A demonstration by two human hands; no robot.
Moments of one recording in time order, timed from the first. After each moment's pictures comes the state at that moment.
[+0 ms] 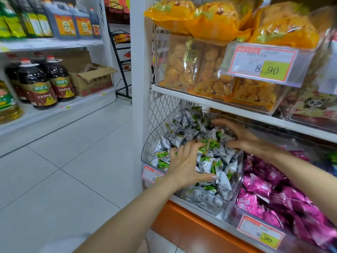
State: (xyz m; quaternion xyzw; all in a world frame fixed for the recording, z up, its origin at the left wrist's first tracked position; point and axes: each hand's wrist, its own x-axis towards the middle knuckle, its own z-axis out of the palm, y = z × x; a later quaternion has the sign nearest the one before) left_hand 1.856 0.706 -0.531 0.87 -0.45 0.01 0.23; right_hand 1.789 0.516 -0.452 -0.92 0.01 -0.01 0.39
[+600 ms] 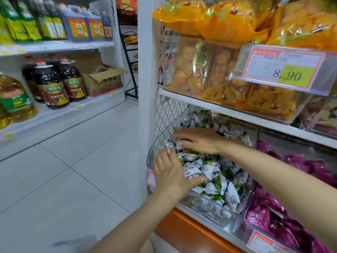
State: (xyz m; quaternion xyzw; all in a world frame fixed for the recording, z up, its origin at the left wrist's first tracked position) left_hand 1.850 0.738 -0.524 0.94 -0.24 -0.03 0.25; right_hand 1.885 0.582 -0.466 -0.99 -0.12 0.08 0.05
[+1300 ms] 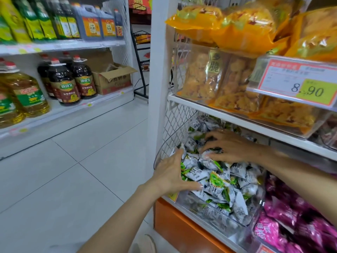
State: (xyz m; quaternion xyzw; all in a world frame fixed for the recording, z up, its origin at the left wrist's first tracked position) left_hand 1.890 0.759 -0.521 0.89 -0.34 -0.16 0.23; right_hand 1.870 0.529 -0.465 -0.98 -0.18 0.02 -0.04
